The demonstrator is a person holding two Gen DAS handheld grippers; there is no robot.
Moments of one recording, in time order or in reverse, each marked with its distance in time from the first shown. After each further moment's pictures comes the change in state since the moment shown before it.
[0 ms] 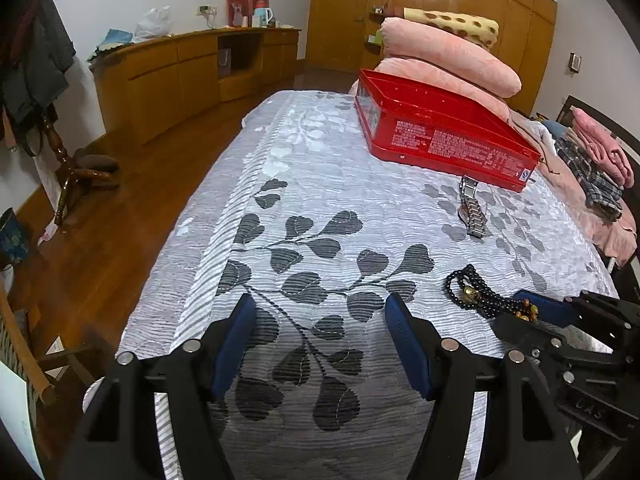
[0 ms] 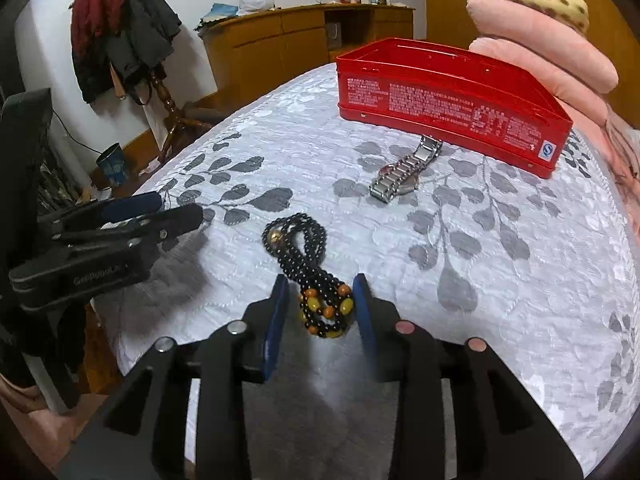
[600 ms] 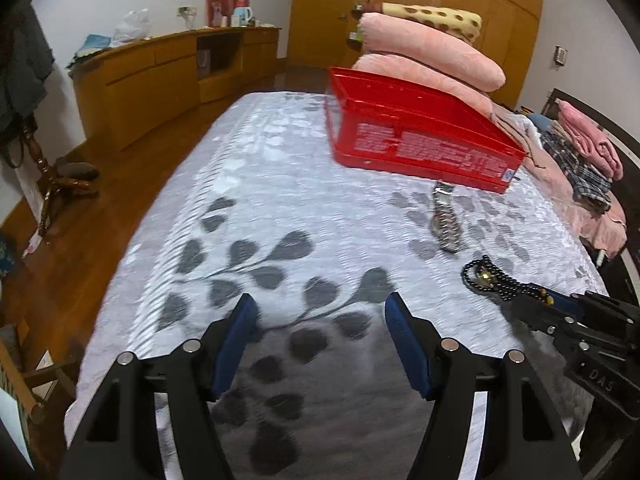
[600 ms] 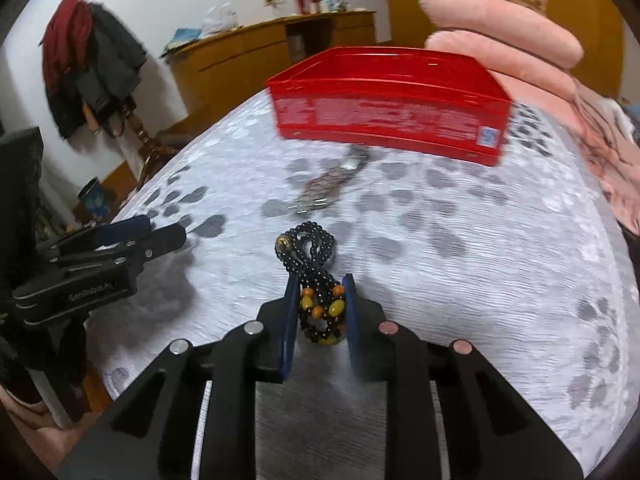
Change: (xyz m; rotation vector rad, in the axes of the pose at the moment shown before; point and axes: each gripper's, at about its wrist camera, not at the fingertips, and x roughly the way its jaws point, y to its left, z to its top) left arm 0.019 -0.033 0.020 0.040 0.007 -0.064; right arm -0.018 -0.050 -0.002 0.142 -0.051 -0.065
